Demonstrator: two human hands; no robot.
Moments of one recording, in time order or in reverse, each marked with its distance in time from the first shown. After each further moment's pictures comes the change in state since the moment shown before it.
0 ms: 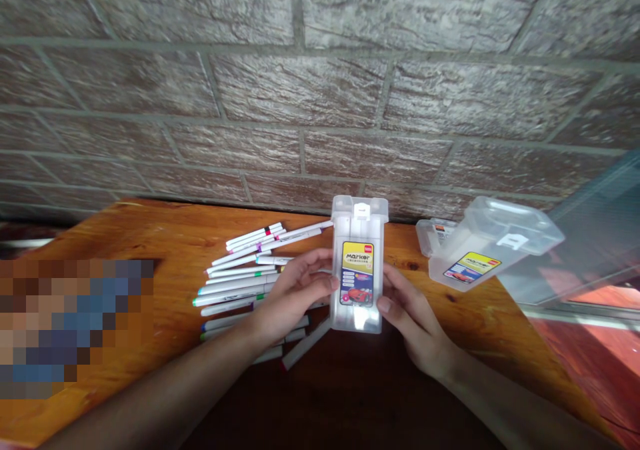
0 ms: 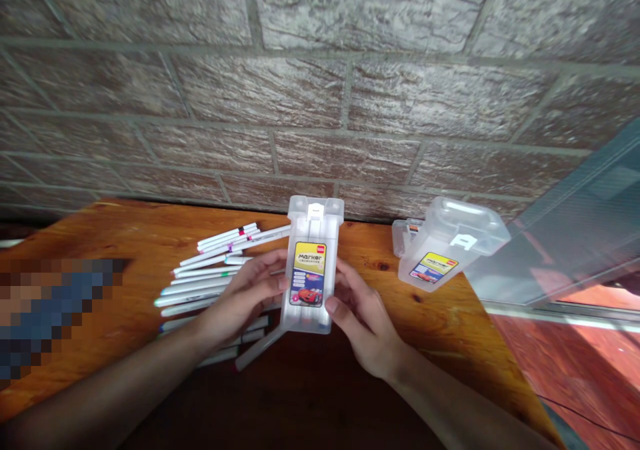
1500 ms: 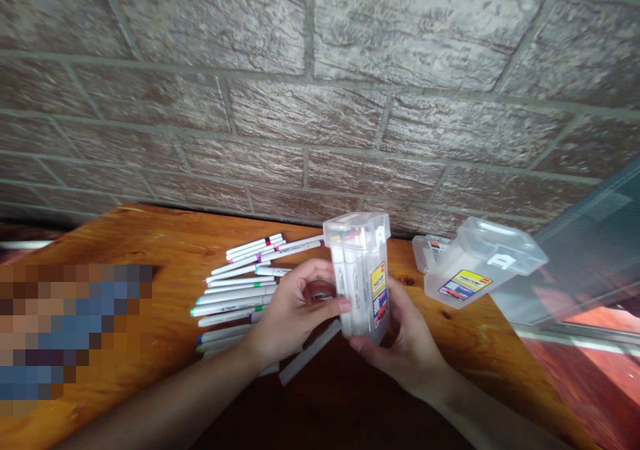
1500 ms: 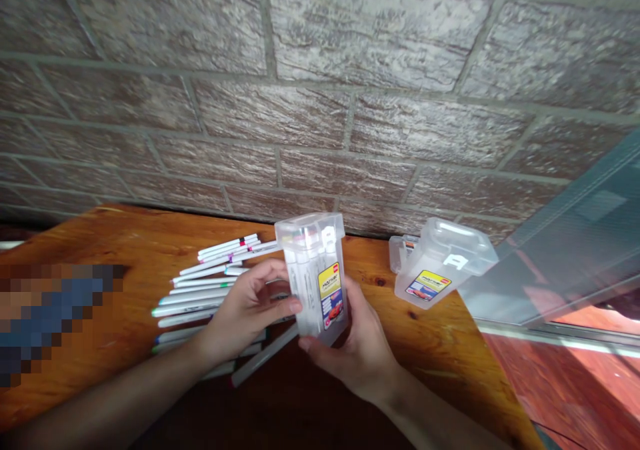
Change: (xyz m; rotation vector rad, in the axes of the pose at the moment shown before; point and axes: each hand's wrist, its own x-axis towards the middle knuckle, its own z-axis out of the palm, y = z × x) left_hand 0.004 -0.005 0.003 0.178 -0.034 0.284; right_hand -0.003 0.009 0.003 -0.352 0.118 -0.089
